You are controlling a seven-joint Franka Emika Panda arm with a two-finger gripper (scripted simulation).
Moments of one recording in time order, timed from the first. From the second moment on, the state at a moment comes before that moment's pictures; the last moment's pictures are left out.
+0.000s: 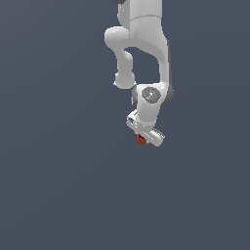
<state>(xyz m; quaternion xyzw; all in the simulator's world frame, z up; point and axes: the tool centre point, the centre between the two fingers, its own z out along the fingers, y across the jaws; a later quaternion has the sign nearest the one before) -0.061 0.092 0.039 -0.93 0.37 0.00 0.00</state>
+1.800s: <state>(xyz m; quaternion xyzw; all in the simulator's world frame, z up) 0.098 0.165 0.213 -0.94 0.18 -0.19 0.22</state>
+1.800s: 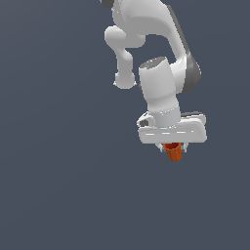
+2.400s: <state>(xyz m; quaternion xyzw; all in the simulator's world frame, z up) 0.122 0.192 0.305 -0.91 0.10 -0.27 0.30</state>
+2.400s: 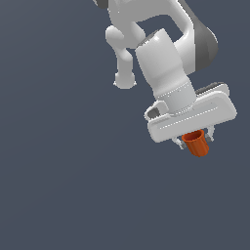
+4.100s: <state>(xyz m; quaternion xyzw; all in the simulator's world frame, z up) 0.100 0.221 0.498 -0.81 -0.08 -0.38 0.44</state>
